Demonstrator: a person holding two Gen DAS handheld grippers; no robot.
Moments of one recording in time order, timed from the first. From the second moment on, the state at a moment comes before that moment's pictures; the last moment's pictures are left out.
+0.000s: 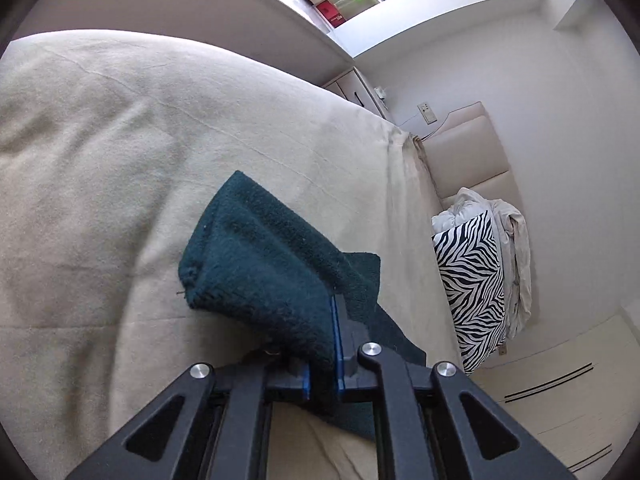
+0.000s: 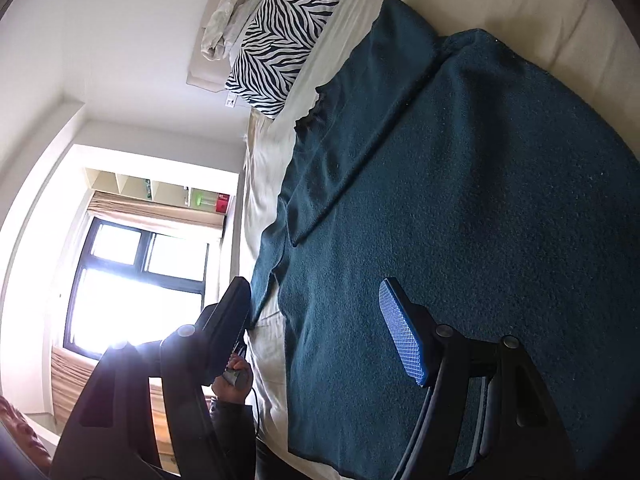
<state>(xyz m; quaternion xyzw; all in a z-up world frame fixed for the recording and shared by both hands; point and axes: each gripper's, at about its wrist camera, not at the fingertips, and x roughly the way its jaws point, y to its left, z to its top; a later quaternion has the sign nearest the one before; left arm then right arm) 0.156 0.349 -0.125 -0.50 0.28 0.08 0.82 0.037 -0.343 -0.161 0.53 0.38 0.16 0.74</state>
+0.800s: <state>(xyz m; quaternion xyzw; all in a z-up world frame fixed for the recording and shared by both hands) 0.137 0.112 0.007 -0.24 0.27 -0.12 0.92 -0.036 -0.368 -0.135 0.51 0.33 0.13 0.78</state>
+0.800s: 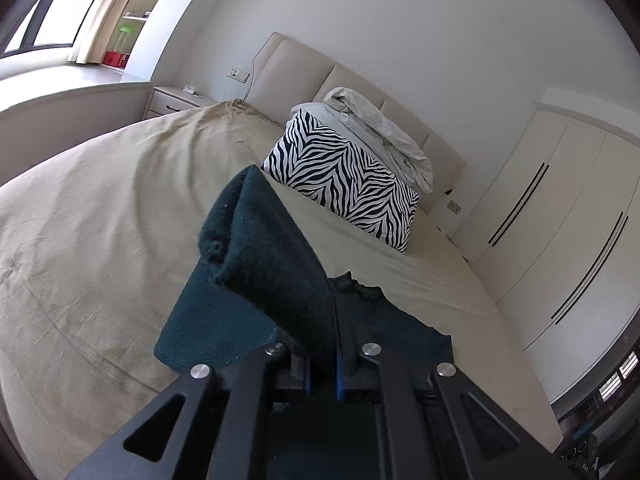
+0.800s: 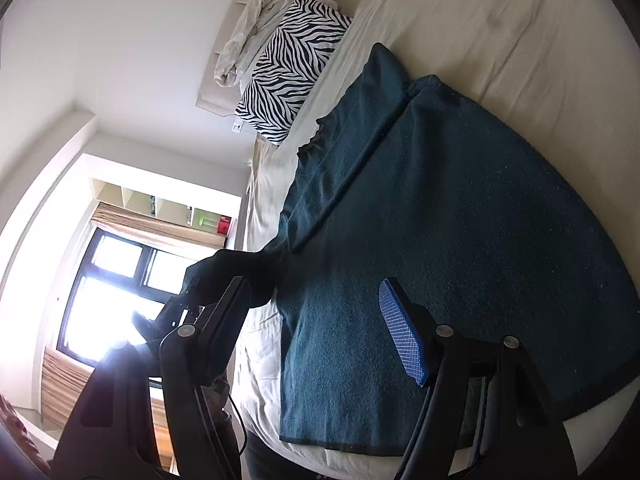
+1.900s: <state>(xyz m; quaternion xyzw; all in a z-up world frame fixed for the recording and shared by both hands) 0.170 -0.036 -0.100 0.07 0.33 -0.15 0.93 0.223 -0.292 -0.173 0.43 0.46 0.15 0.76</state>
